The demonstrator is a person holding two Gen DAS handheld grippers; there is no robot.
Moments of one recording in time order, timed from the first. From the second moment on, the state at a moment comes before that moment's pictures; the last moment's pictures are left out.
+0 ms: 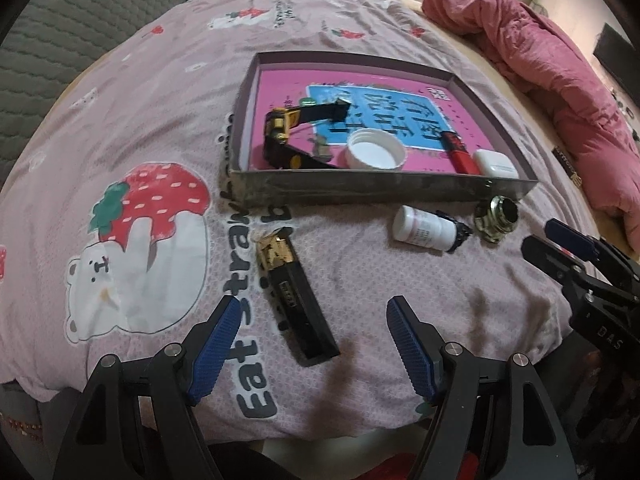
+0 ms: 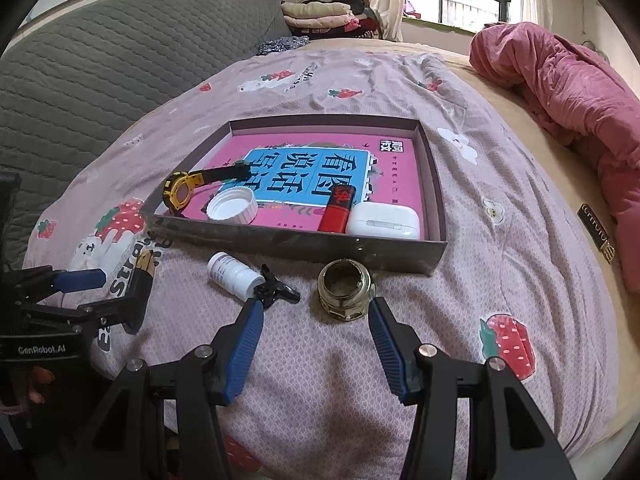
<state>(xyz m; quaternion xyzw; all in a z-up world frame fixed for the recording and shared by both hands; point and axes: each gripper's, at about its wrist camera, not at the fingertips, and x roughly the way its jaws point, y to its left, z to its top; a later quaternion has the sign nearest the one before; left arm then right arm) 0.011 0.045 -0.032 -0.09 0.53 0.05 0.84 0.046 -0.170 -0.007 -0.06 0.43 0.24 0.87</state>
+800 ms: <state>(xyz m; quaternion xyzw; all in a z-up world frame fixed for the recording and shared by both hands) 0.025 0.054 -0.061 -0.11 0.55 0.07 0.83 0.054 -0.174 -0.025 -0.06 0.44 0.23 0.87</state>
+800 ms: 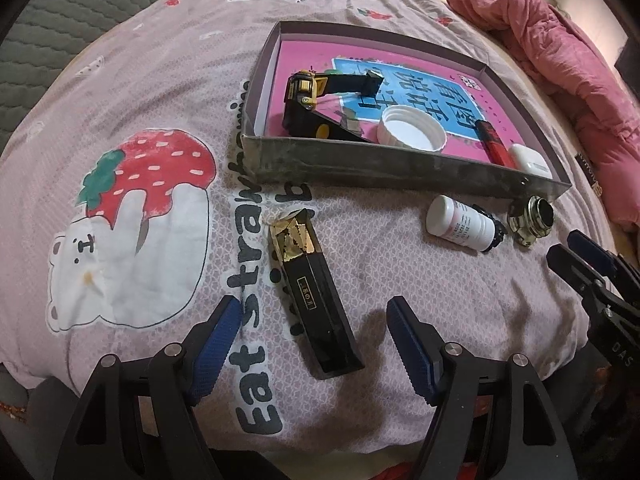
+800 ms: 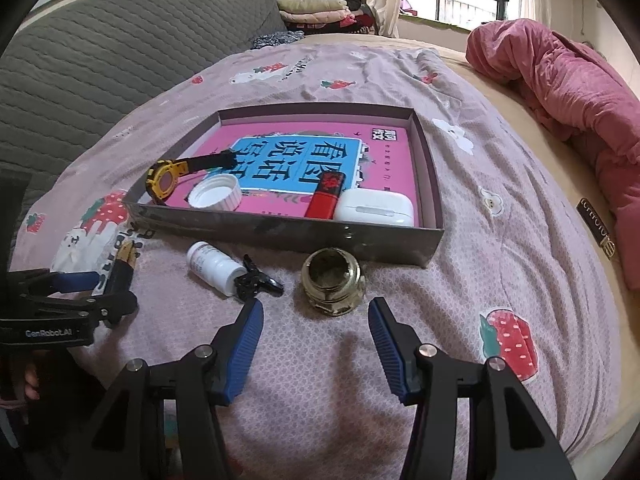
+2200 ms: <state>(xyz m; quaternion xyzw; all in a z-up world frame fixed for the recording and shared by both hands) 0.041 0.057 -0.073 -0.16 0.52 0.04 0.83 0.079 -0.173 -0.047 -0.07 0.42 0.22 0.88</state>
